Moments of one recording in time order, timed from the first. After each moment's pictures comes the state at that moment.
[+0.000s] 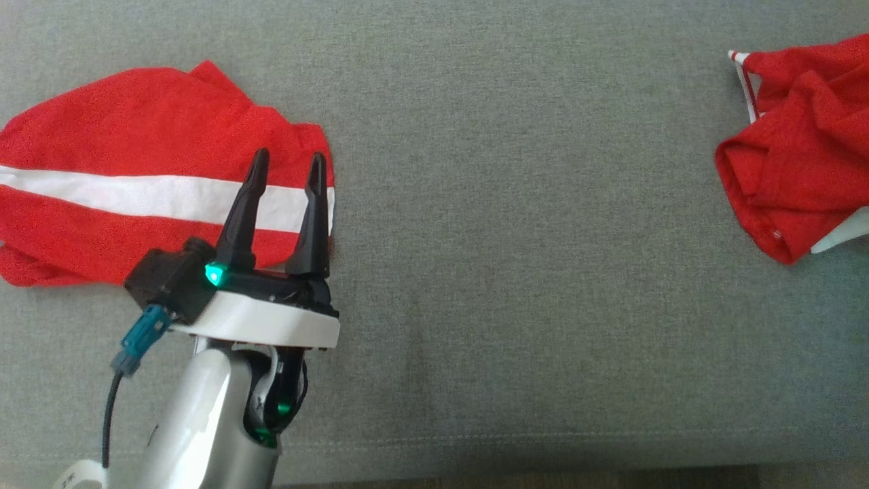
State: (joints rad) left arm -0.24 0.05 -0.27 0.04 -0.35 -0.03 -0.26; right arm -0.65 -0.48 -0.14 0.65 0.04 0.12 0.01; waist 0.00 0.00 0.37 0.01
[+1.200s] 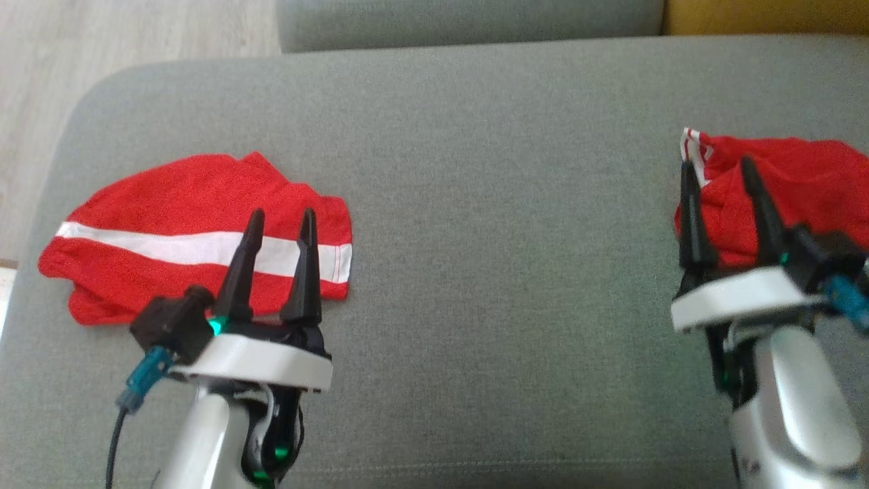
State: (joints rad) left arm -0.14 0.05 -0.26 0.07 -0.39 -0.01 -0.26; right arm -0.31 -0.07 -0.01 0.31 0.11 0.12 -0.18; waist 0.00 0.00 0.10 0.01
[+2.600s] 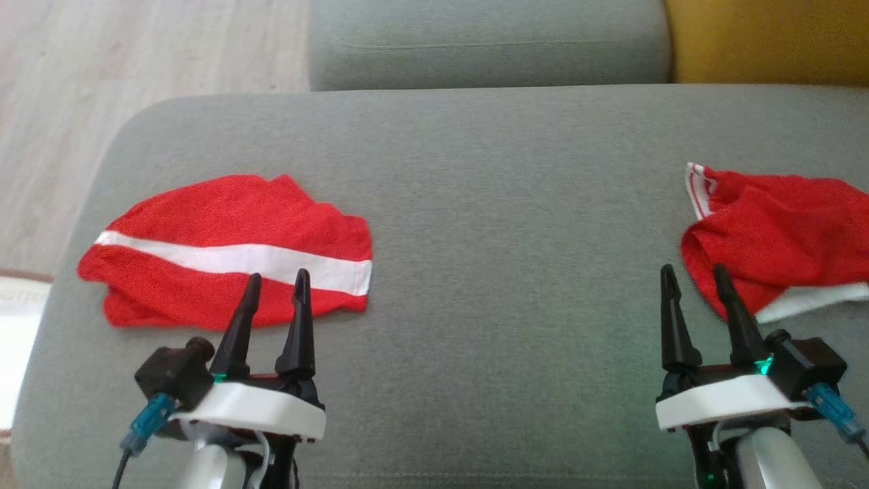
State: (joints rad) left arm -0.01 0.05 -0.24 0.10 -0.40 -0.01 -0.26; right arm -0.03 -0.05 0.04 0.23 0.23 0.12 -0.25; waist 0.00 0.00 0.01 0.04
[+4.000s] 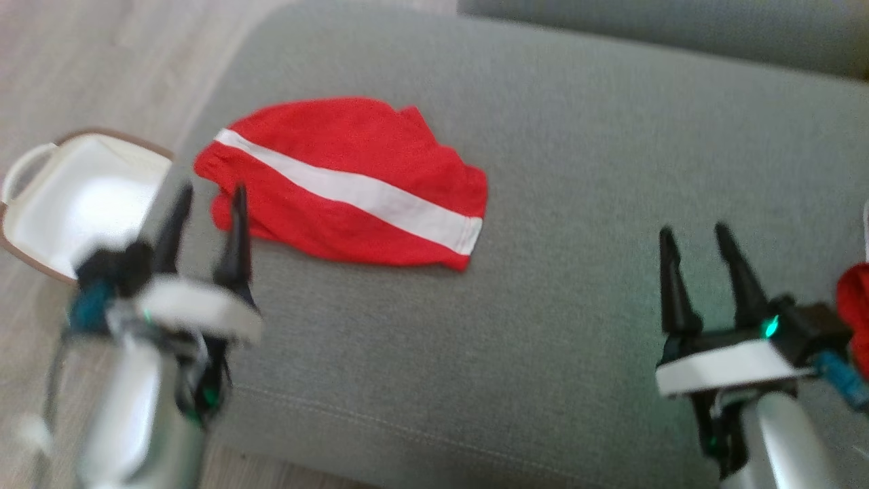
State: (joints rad) left arm -0.23 0.11 -0.12 0.26 -0.31 -0.07 -0.22; right arm -0.07 -0.05 0.05 0.18 0.19 0.12 -0.23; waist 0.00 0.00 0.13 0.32
